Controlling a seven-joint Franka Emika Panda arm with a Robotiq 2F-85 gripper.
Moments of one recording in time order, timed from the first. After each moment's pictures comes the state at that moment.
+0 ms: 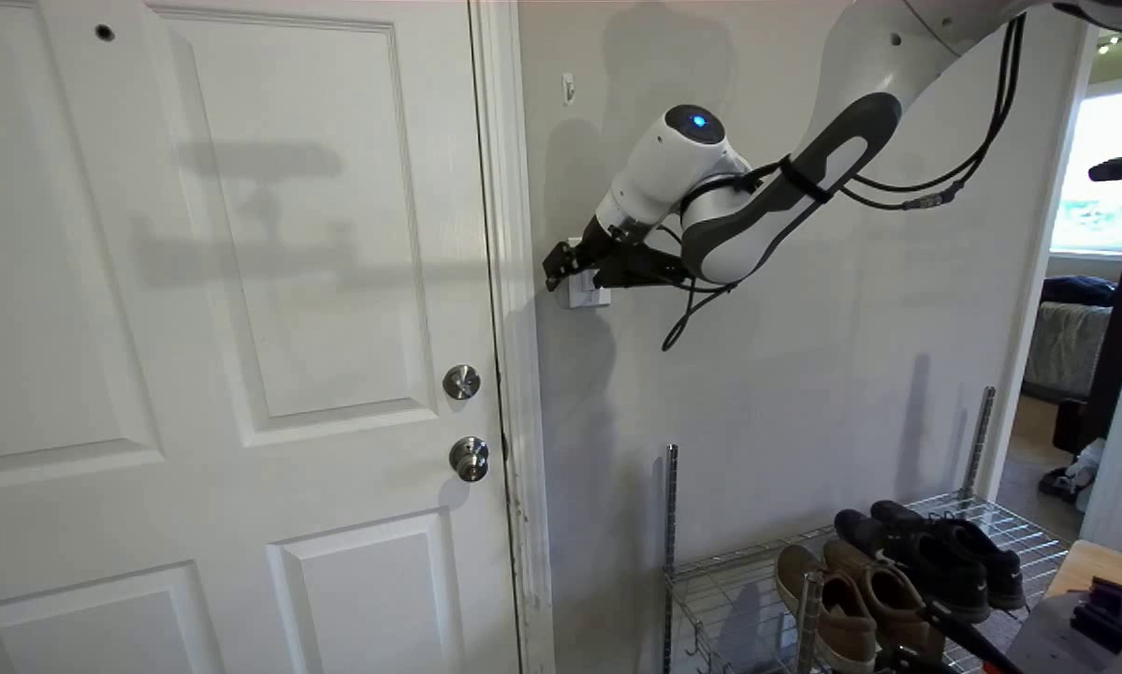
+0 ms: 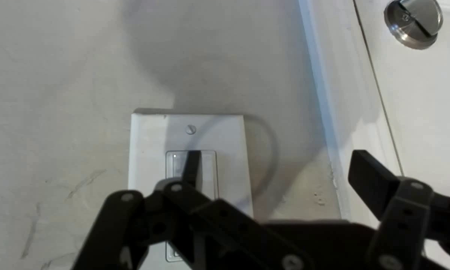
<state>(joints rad) 0.40 0.17 -0.29 -2.03 -0.95 3.05 1.17</state>
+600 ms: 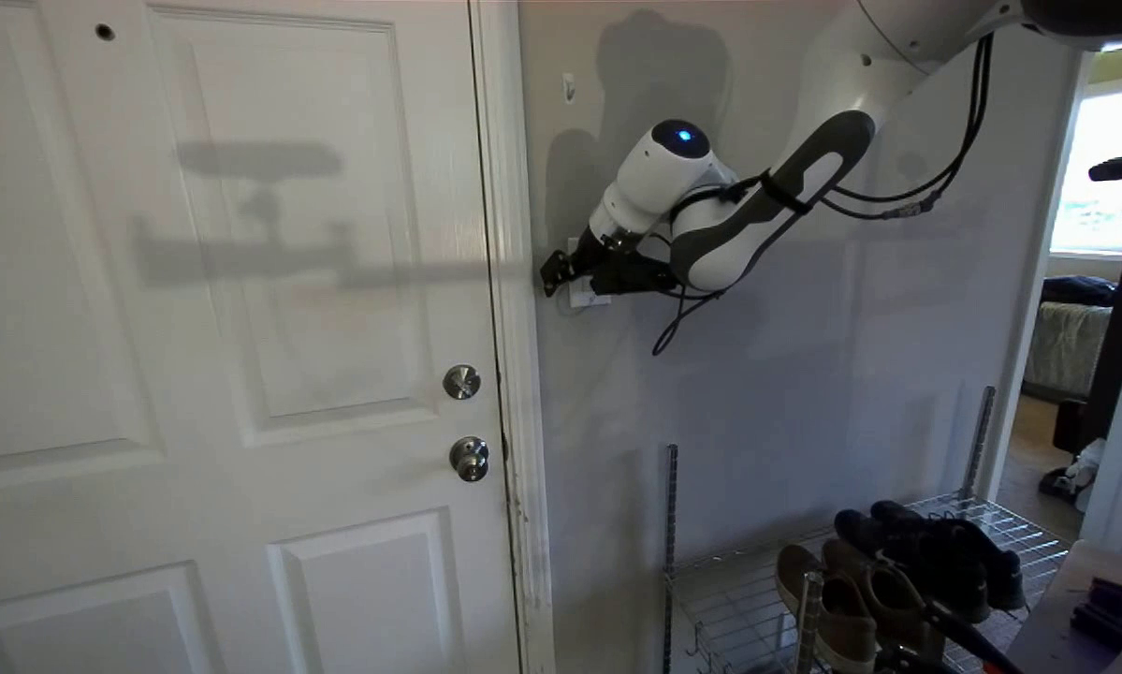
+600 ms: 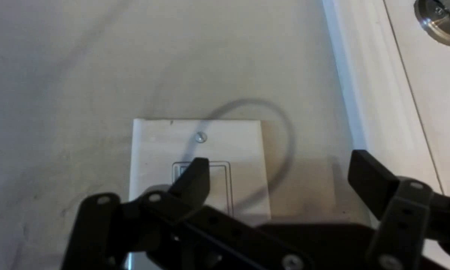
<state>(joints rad) 0.38 0.24 -0.29 -1.97 -0.94 3.05 1.17</state>
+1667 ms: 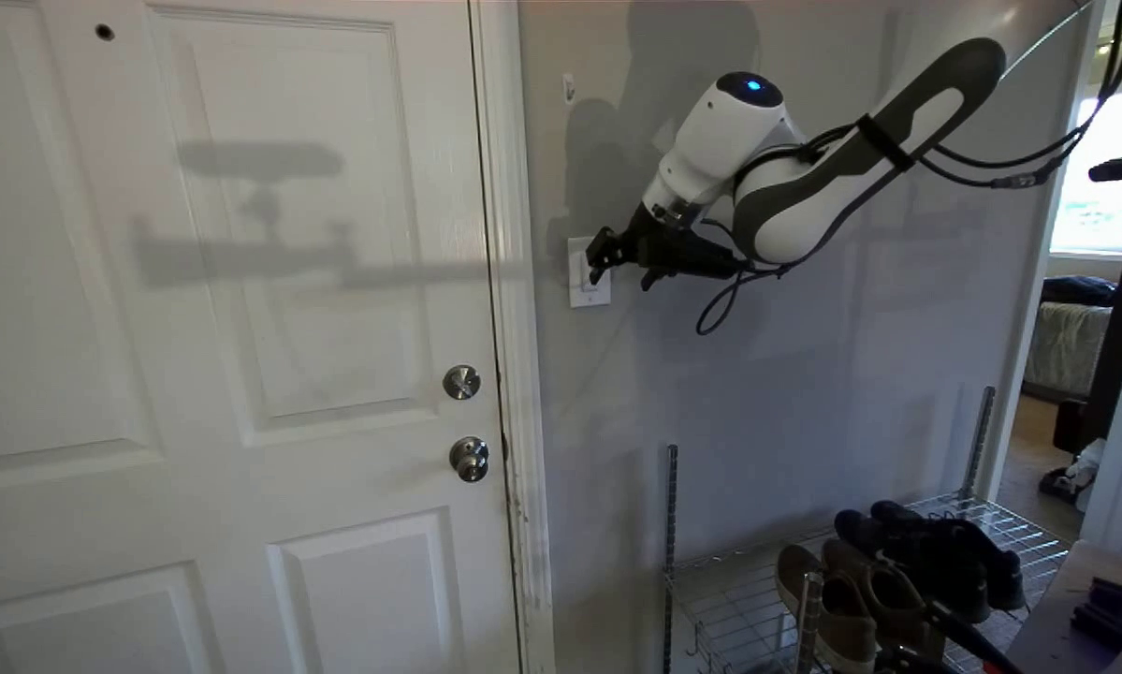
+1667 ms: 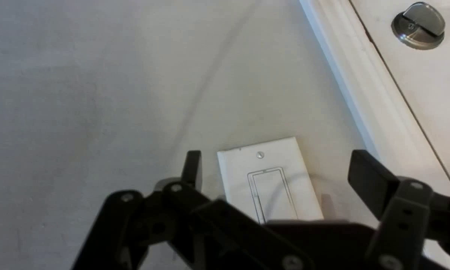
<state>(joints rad) 0.39 -0.08 -0.28 -2.27 -0.85 2.94 1.26</state>
